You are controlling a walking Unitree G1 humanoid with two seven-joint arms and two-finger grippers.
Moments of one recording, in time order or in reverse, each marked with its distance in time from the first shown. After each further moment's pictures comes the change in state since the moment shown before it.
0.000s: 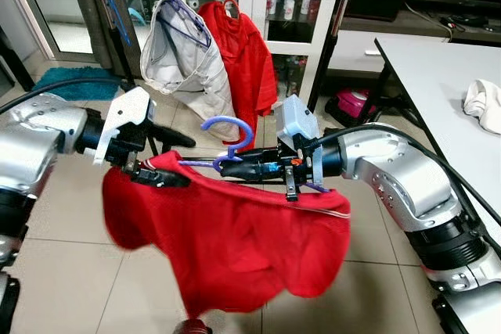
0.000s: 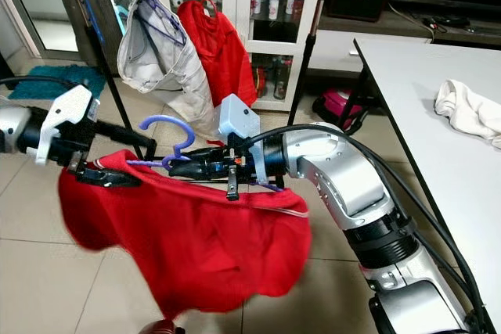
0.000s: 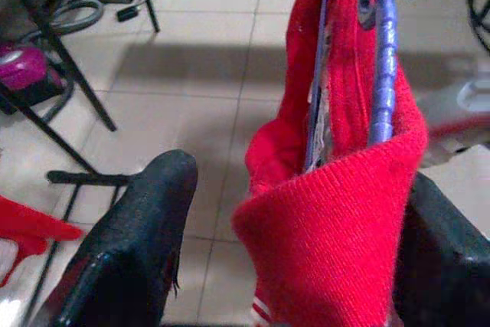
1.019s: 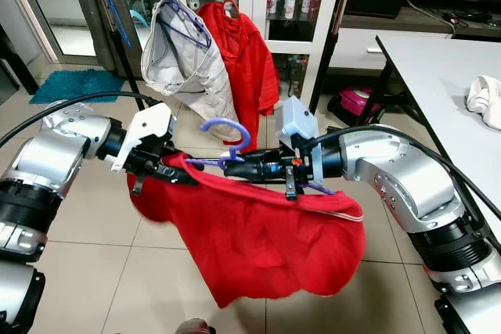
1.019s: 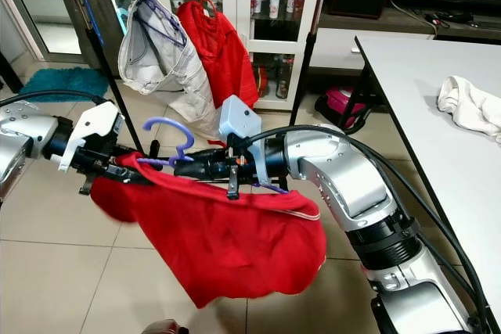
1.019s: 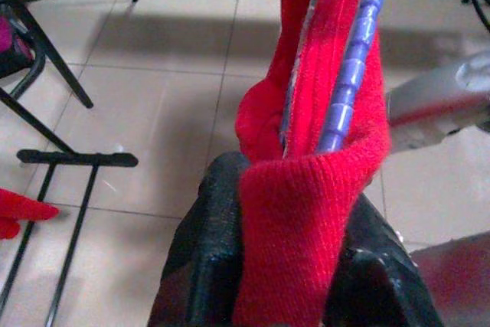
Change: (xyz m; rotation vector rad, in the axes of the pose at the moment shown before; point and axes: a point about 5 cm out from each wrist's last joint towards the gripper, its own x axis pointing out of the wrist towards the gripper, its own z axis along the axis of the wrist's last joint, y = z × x) left arm 0.023 0.004 -0.012 -0.037 0.051 -0.038; right arm 0.000 -0.001 -0.003 0.036 0.025 -0.040
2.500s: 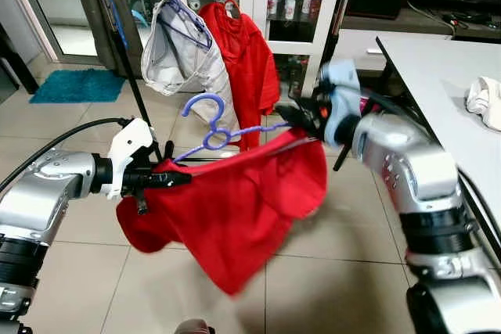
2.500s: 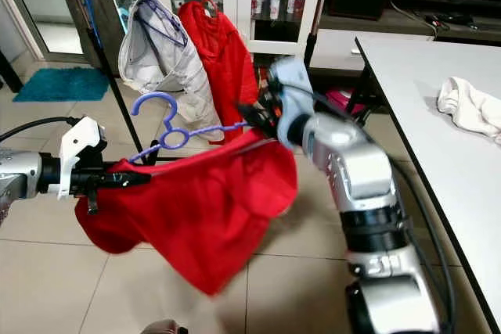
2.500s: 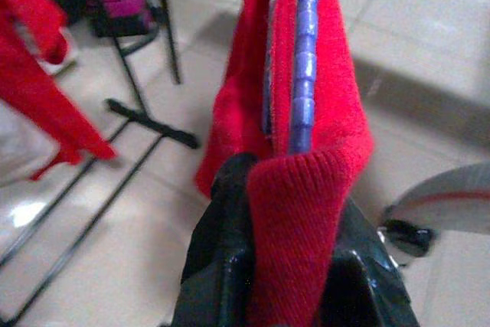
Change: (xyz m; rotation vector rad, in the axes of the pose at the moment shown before) left arm 0.002 -0.022 -0.038 -0.224 -0.069 0.371; right arm -0.041 -0.054 -0.031 0.391 0.028 -0.886
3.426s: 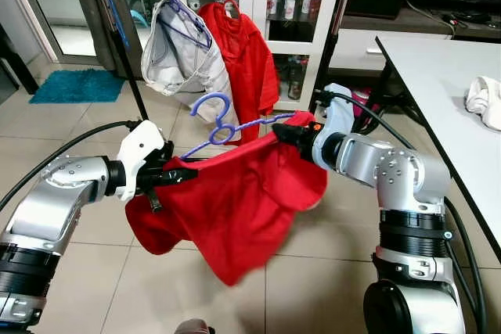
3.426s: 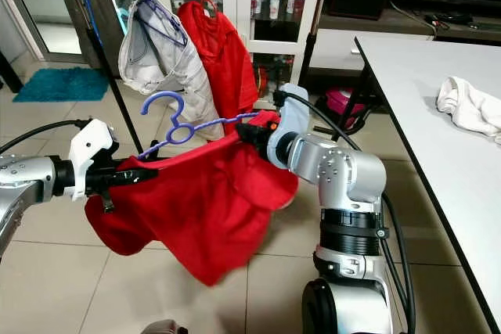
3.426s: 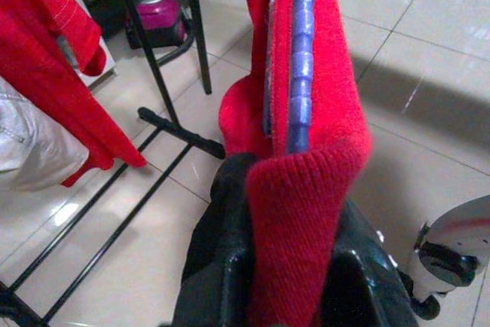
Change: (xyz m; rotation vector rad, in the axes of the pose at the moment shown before) left arm 0.013 -0.008 0.000 0.014 -0.033 0.075; right arm 0.005 0.014 -0.017 0.453 0.150 -0.056
